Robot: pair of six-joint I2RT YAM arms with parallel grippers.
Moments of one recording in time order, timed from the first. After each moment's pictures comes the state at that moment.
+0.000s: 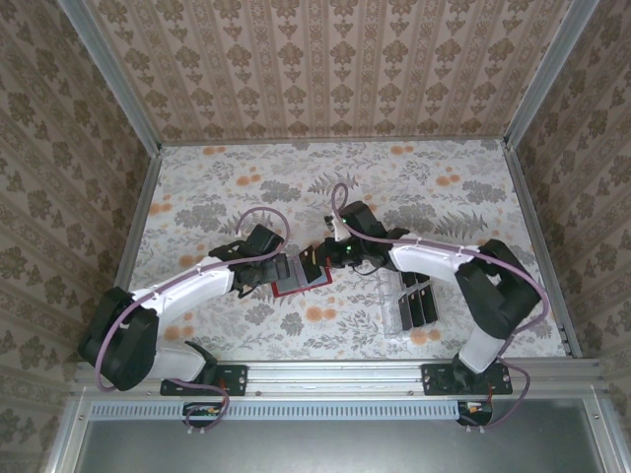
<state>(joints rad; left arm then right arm) -0.67 1.33 0.74 -0.57 -0.24 -0.75 0.66 1.72 1.00 -0.06 -0.47 0.67</state>
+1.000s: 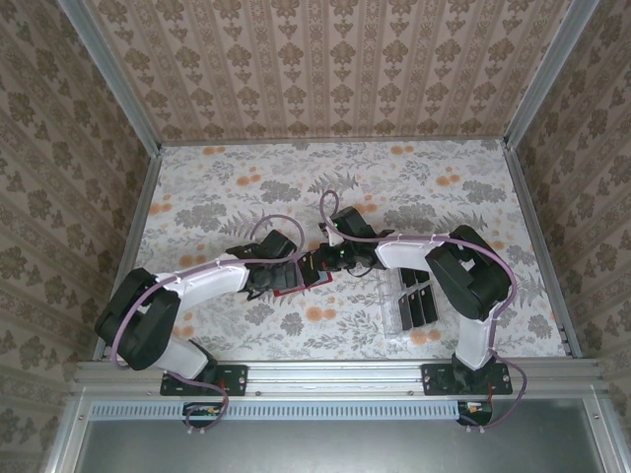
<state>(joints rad) -0.72 1.47 0.75 -0.55 -0.23 -0.72 0.65 1.88 1.03 -0.01 -0.45 0.60</state>
